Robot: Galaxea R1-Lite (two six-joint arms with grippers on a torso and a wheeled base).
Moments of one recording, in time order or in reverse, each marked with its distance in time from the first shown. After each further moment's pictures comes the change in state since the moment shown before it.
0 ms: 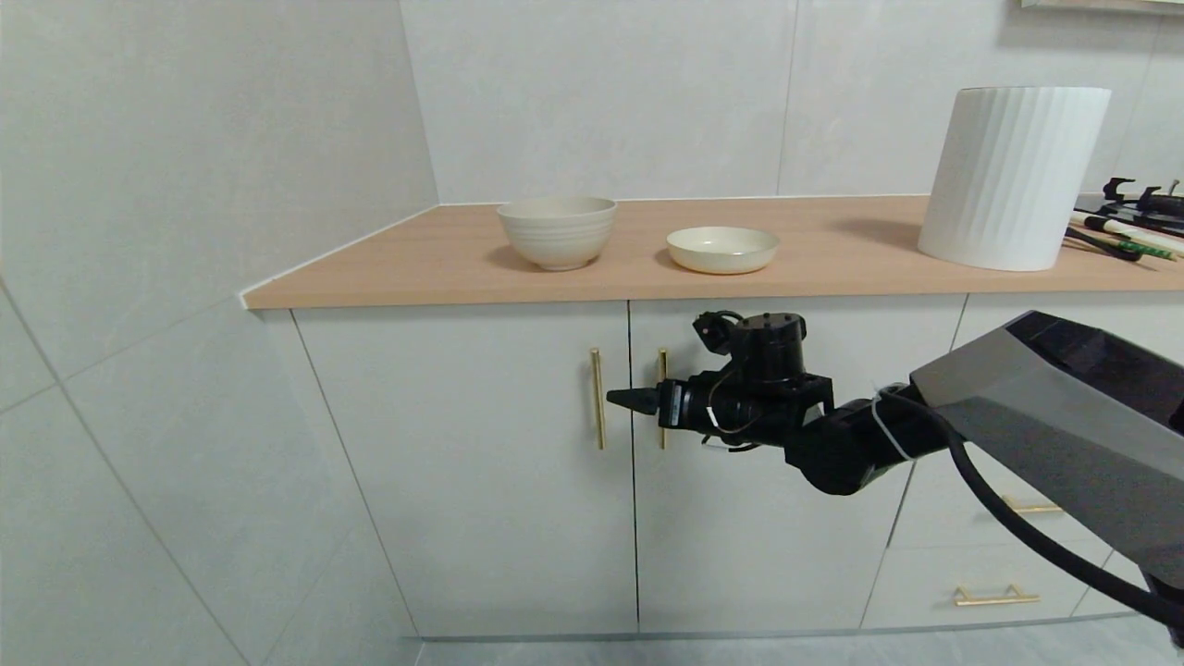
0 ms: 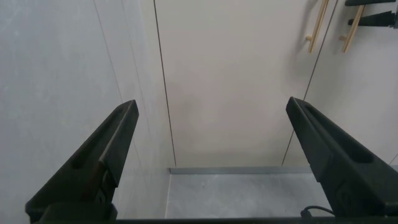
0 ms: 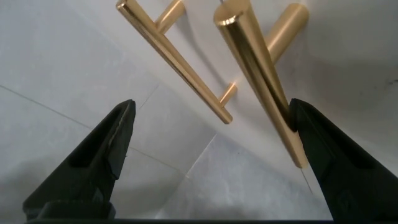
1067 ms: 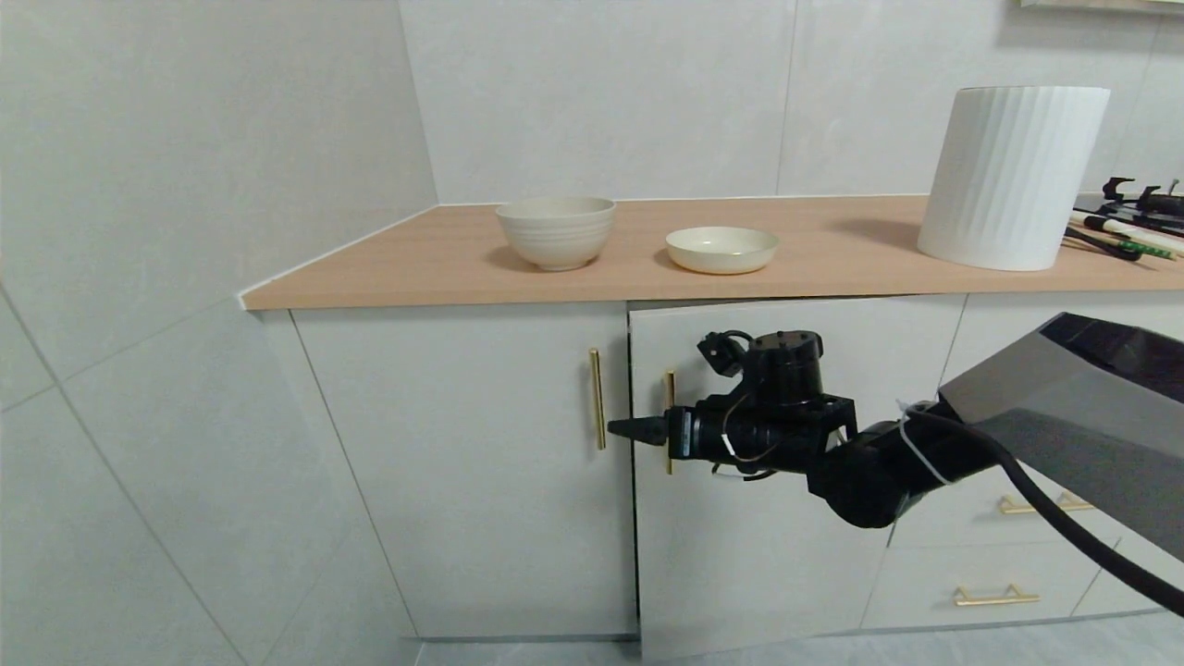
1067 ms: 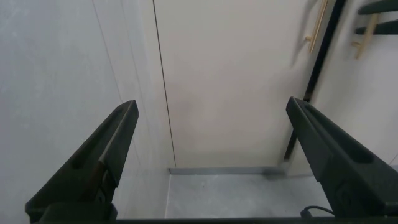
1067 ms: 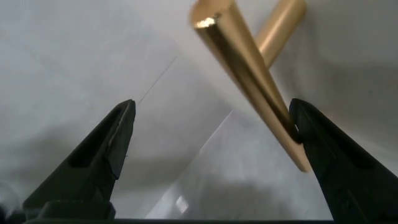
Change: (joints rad) left arm 0.000 0.000 0.000 0.000 0.000 0.000; right arm 0.040 -0.086 0.202 -0.066 0.078 0.000
